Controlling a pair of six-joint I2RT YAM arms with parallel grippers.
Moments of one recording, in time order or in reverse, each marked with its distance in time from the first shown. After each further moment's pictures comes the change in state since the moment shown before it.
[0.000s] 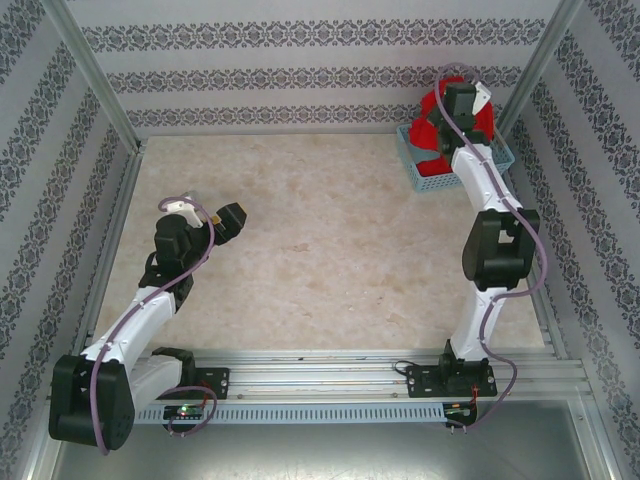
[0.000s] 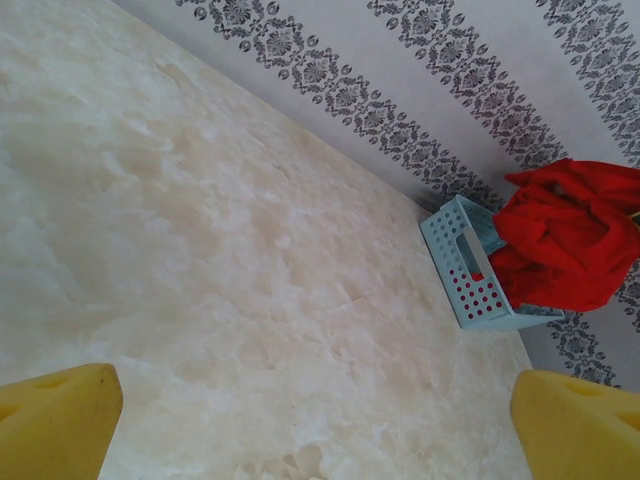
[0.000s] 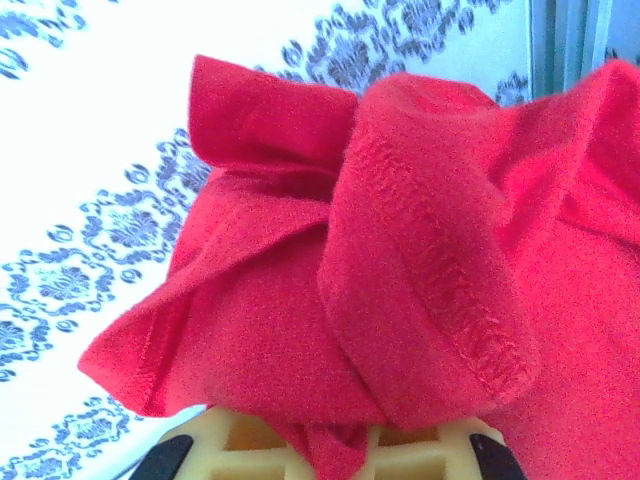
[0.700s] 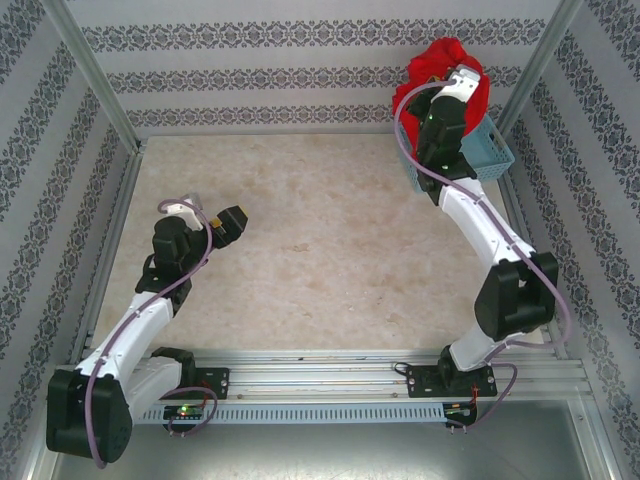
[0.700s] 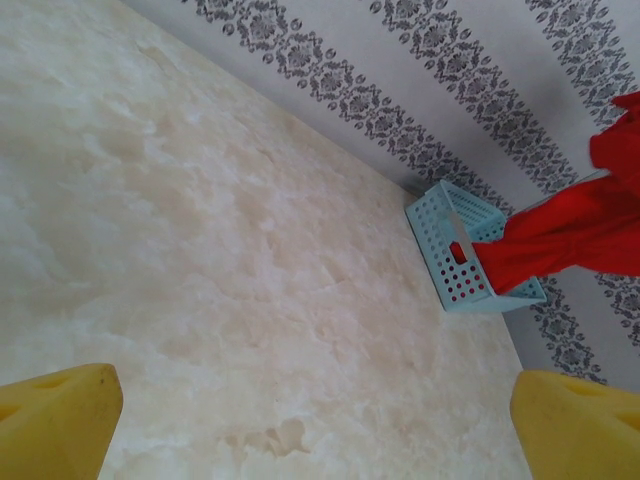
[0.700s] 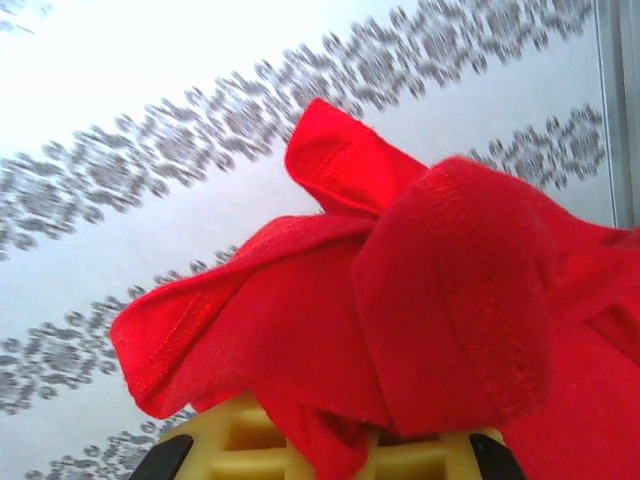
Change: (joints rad) left arm -0.014 -0.072 0.019 -0.108 0.021 -0.007; right arm 0.227 -0.371 -0.339 0.523 0.165 -0.323
